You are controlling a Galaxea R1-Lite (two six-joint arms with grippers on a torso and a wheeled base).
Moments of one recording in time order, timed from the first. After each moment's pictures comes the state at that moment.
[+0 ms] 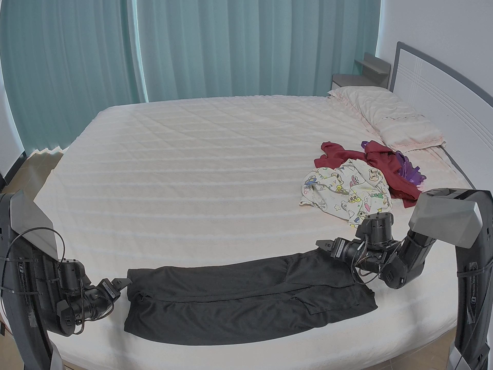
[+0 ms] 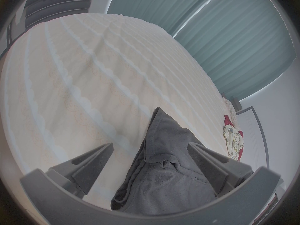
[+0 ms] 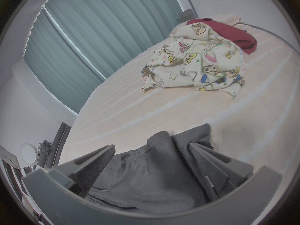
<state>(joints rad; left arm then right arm) 0.15 2.37 -0.09 -1.55 -0.22 -0.70 0.27 2.42 -0.81 -1.06 0.08 0.55</state>
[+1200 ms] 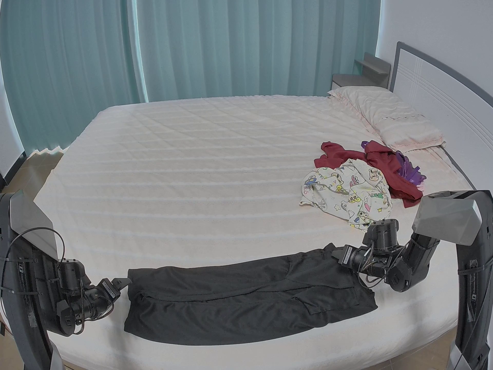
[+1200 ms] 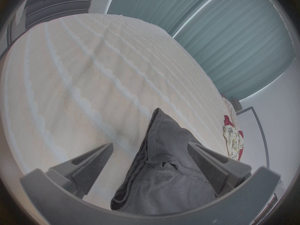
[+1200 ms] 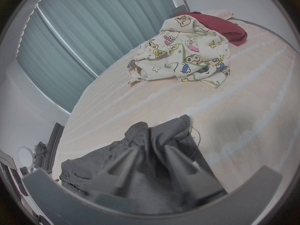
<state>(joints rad) 0.15 2.37 -0.09 -1.55 -0.21 -0.70 0.24 2.44 -0.76 -1.06 0.07 0.55</state>
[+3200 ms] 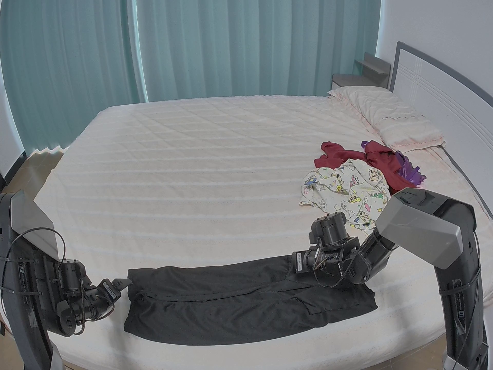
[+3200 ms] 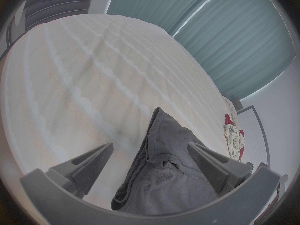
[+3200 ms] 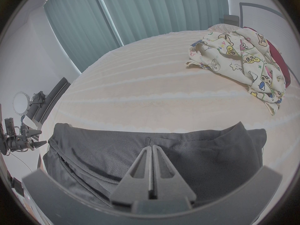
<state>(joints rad) 0.15 2.37 -0.08 -1.55 -0.21 -0.69 0.47 2.49 -1.13 -0.64 0.00 0.29</state>
